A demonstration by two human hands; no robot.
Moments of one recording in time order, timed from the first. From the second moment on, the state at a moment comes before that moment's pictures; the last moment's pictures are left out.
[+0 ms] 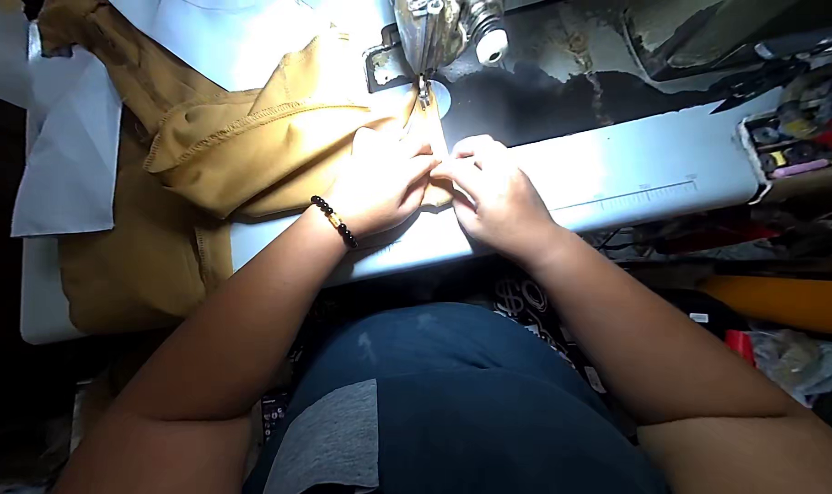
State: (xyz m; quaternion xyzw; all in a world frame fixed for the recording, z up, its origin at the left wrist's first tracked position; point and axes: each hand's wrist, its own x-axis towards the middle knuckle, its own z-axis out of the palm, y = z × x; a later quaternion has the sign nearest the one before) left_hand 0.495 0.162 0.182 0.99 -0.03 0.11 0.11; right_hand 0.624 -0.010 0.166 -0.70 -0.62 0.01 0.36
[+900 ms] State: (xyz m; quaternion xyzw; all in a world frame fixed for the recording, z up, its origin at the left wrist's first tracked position) left_hand 0.507 0.182 0.172 0.97 0.03 0.11 0.23; right_hand 0.653 0.005 0.169 -0.67 -0.68 0.02 0.30
